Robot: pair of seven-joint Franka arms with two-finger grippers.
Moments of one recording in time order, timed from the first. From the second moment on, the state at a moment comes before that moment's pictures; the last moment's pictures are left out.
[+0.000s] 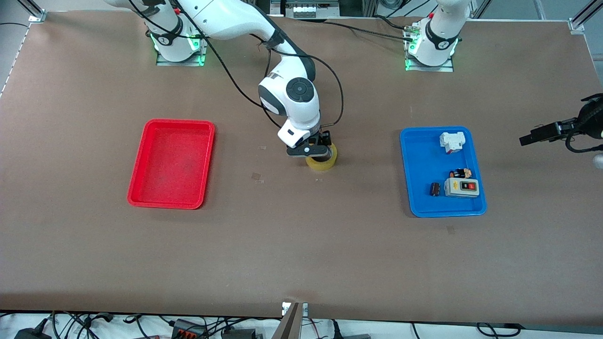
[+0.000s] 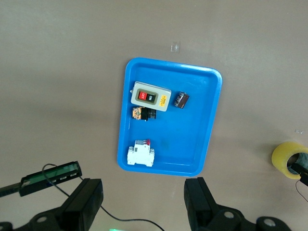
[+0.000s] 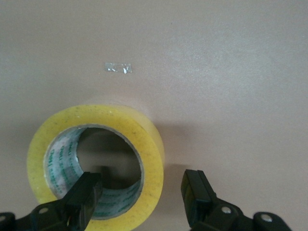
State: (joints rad) left arm 0.48 0.19 -0.43 -1.44 0.01 1.46 -0.15; right arm 0.81 0.75 0.07 -1.57 -0.07 2.42 0.87
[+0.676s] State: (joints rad) left arm -0.03 0.03 0.00 -1.47 -0.02 1.39 -0.14; right arm 0.81 0.77 0.06 -1.57 -0.11 2.42 0.87
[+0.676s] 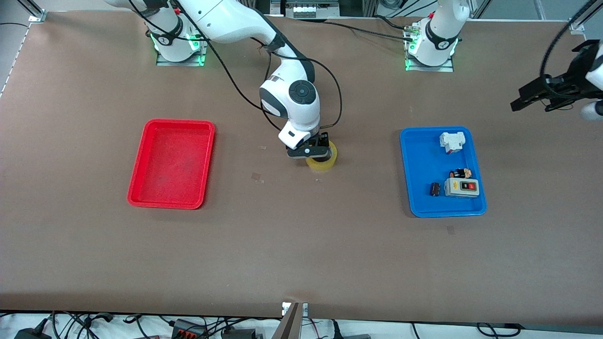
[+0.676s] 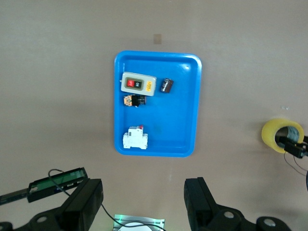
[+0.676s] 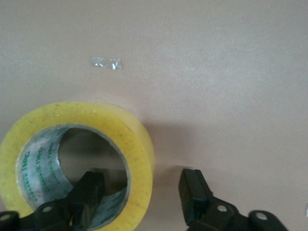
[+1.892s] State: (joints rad) left arm -0.08 0.00 0.02 -1.59 -0.05 1.55 -0.05; right arm 0.61 0.44 0.04 -1.69 -0.12 2.22 0.83
